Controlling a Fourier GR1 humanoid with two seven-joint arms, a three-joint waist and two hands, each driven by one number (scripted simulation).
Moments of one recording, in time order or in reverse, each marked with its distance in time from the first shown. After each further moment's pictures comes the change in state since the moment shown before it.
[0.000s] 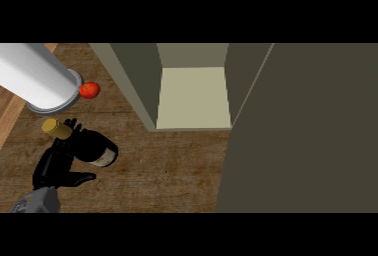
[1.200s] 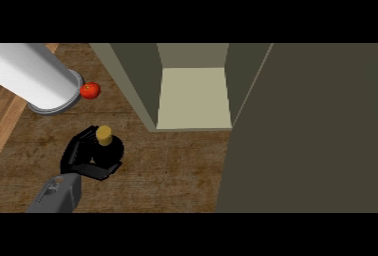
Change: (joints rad) left arm -0.135 -0.044 -0.112 0.155 -0.160 0.131 -0.278; right arm 0.025 0.002 -0.002 0.007 -0.008 -0.014 -0.016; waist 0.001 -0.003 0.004
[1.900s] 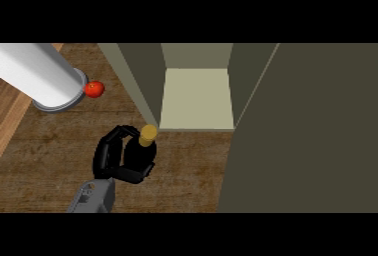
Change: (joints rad) left arm 0.151 -0.209 -0.138 -0.415 0.002 0.254 0.014; right arm 0.019 -0.023 -0.027 0.003 -0.006 0.009 -0.004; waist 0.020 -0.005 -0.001
